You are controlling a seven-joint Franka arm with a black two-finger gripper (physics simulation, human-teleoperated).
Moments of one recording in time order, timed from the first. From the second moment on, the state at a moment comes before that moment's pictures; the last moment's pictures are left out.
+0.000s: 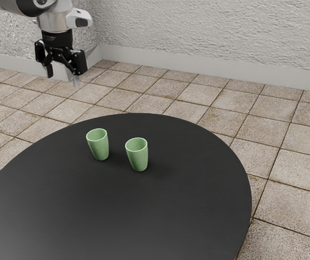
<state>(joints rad) 0.09 0.08 -0.06 -1.42 0.16 1.45 -0.03</state>
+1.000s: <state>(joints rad) 0.09 0.30 -0.25 -1.54 0.18 1.78 -0.18</state>
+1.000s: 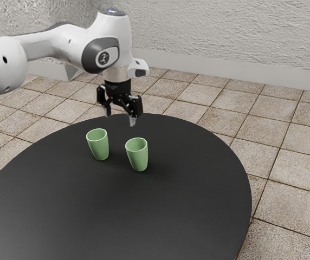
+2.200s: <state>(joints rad) 0.07 0.56 -0.26 -1.53 0.25 2.08 -0.33</state>
